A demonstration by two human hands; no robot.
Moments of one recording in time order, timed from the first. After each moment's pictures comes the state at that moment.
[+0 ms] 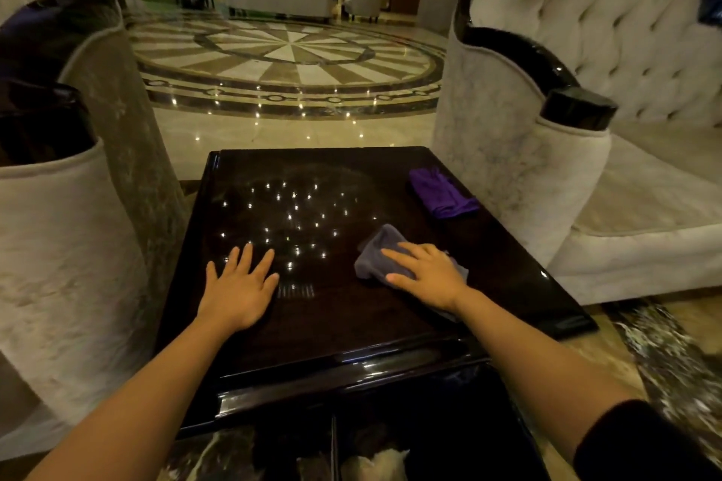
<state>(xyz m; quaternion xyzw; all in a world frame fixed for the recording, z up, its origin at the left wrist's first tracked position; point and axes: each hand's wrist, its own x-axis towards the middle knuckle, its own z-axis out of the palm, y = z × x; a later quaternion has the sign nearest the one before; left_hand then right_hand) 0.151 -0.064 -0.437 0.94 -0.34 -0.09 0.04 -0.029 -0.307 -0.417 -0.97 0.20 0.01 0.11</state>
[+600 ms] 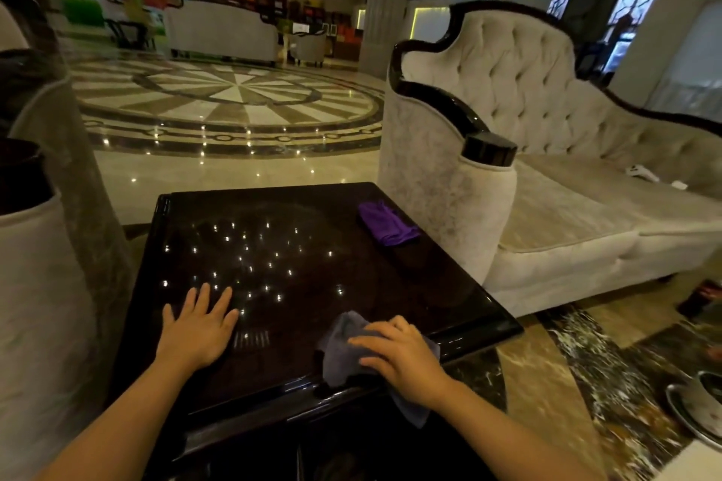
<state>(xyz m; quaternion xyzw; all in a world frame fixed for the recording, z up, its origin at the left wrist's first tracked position) 0.152 -0.061 -0.434 0.93 -0.34 -0.10 0.06 -0.110 -0.228 -0.410 -0.98 0.14 -0.10 0.12</state>
